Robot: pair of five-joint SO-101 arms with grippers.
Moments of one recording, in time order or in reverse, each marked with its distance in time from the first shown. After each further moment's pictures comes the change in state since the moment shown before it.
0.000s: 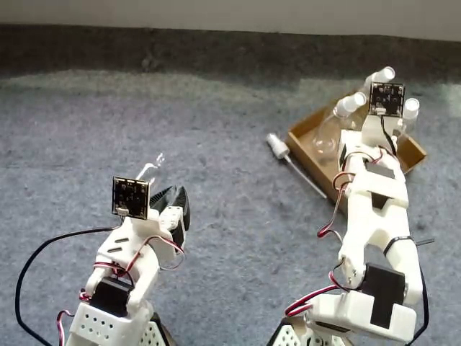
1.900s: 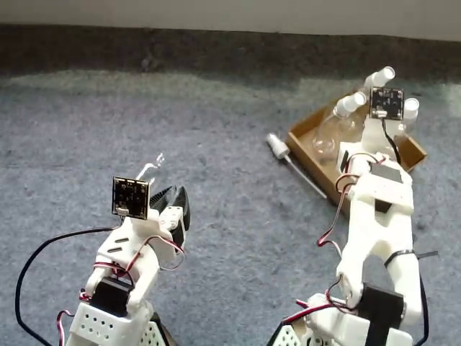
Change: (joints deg) left arm 0.0 0.0 0.0 0.0 0.0; right arm 0.1 -9.2 0.1 18.0 0.0
